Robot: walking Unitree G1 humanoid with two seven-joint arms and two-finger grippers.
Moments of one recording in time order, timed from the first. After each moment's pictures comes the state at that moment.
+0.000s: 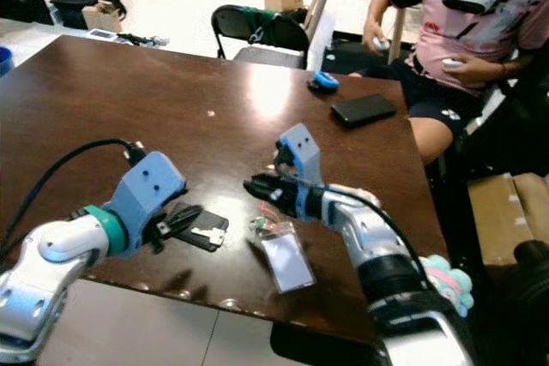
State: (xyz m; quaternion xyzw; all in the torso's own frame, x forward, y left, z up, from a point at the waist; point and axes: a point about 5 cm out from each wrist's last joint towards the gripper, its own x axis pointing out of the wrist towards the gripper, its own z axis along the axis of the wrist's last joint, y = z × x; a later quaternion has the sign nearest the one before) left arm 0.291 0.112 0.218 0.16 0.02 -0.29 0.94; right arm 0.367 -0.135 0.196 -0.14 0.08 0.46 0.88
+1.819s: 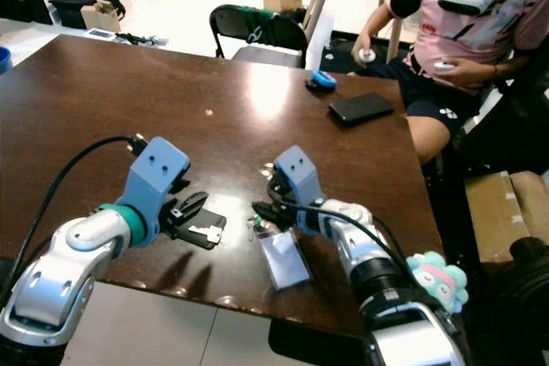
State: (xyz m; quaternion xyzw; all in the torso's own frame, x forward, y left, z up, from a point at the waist) left arm 0.305 0.114 0.213 0.17 0.04 -0.23 0.96; right arm 0.383 -0.146 0.158 -0.13 0.12 0.34 0.92
